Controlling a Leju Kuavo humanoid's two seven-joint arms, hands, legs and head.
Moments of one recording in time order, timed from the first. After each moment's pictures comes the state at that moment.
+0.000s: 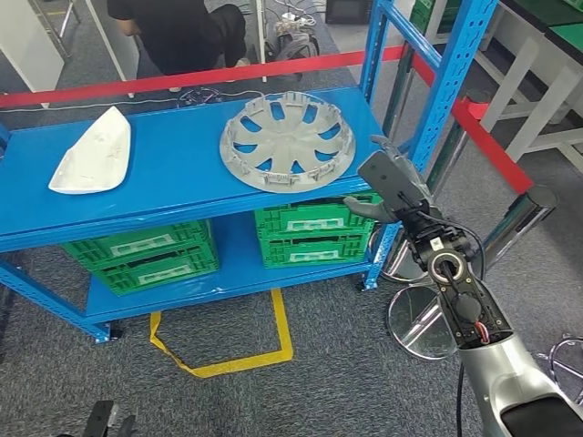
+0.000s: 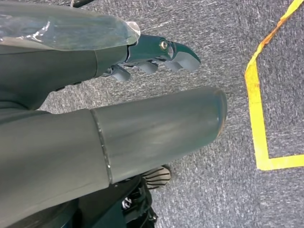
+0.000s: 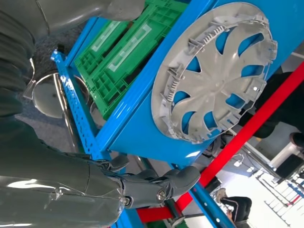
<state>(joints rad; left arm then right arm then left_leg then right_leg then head) -0.20 0.05 0.07 -0.23 -0.05 -0.07 -0.22 -0.39 -0.23 0.21 -1.49 0.45 0.03 0.16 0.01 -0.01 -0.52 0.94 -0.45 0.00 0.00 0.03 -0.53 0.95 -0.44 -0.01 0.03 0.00</state>
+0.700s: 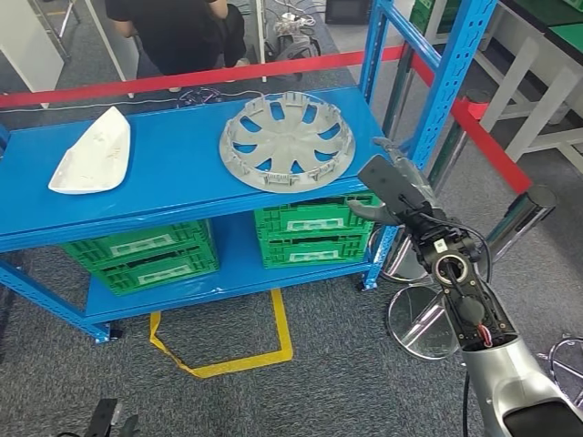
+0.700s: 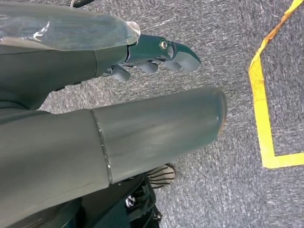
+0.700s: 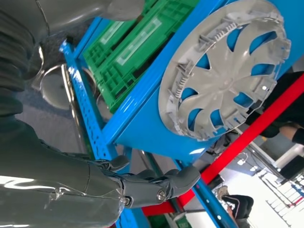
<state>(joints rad) -0.20 0.05 0.06 -0.23 -0.06 -0.08 -0.20 -0.38 -0.24 0.19 -1.52 0.51 0.09 0.17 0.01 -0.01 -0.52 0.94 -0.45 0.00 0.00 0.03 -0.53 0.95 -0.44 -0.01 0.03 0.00</state>
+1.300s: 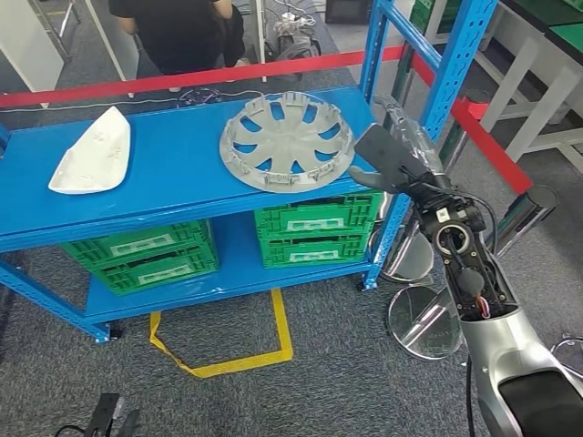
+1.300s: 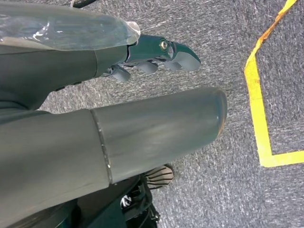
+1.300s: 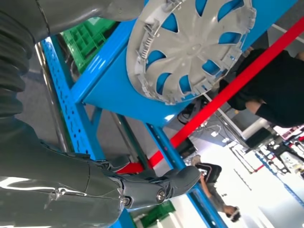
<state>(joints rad) -0.22 0.04 0.05 -0.23 -0.06 -0.07 -0.19 -0.51 -0.24 0.19 -1.49 0.58 0.10 0.10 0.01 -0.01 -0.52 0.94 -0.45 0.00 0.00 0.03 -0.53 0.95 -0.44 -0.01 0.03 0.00</state>
